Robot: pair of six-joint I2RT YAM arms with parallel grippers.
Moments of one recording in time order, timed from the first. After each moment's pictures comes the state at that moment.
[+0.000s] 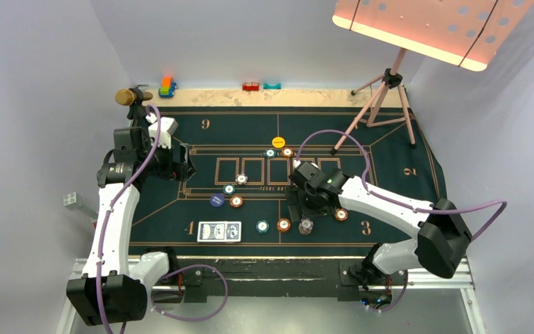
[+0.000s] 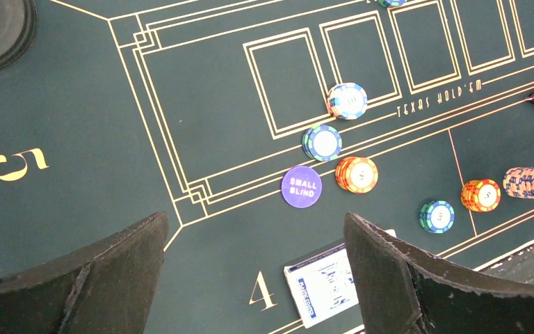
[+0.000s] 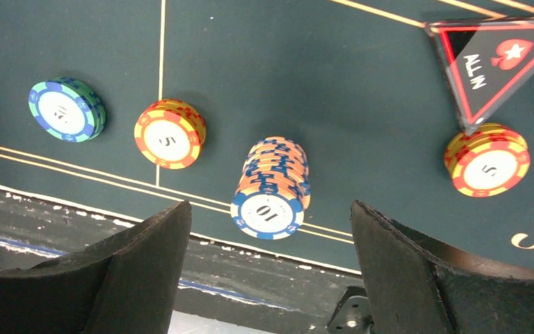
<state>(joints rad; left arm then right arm) 0.12 1.02 1.00 -0.79 0.44 0.14 0.85 1.35 0.94 -0.84 0.11 0.63</state>
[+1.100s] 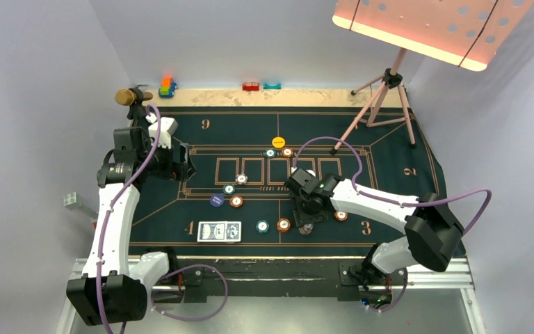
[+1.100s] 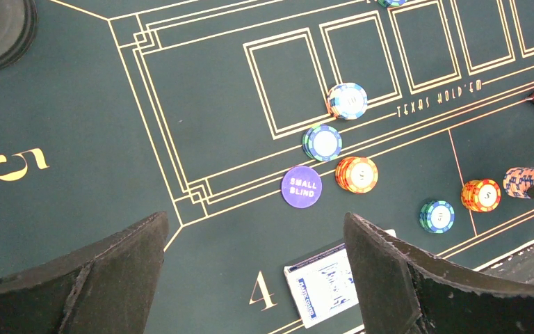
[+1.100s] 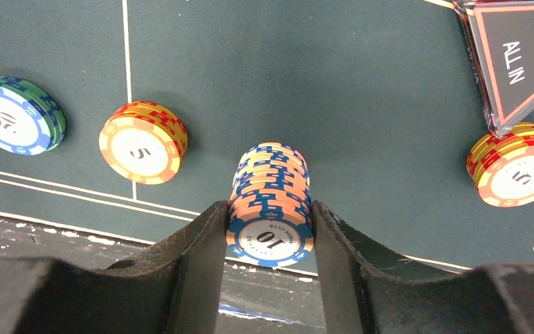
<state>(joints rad) 0.12 1.02 1.00 -0.79 0.44 0.14 0.89 1.42 0.88 -0.78 0.11 0.67</state>
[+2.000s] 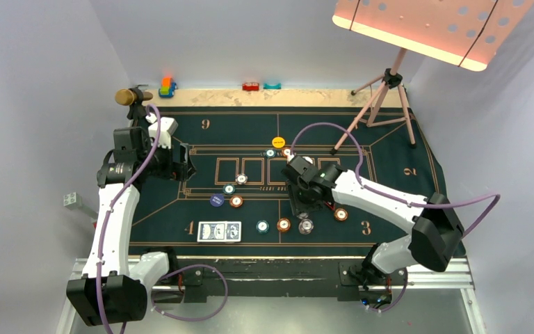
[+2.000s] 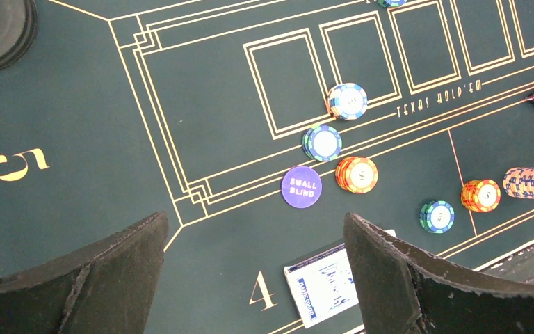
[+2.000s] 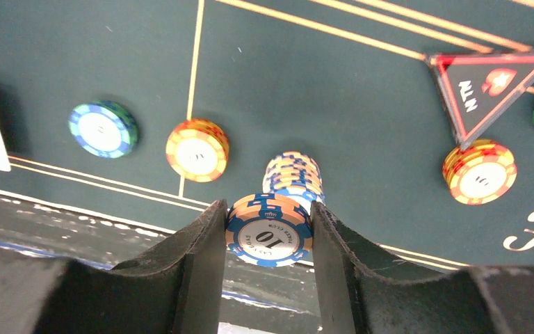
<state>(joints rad) 0.12 1.02 1.00 -0.79 0.44 0.14 0.88 1.42 1.02 -0.87 0.14 0.65</state>
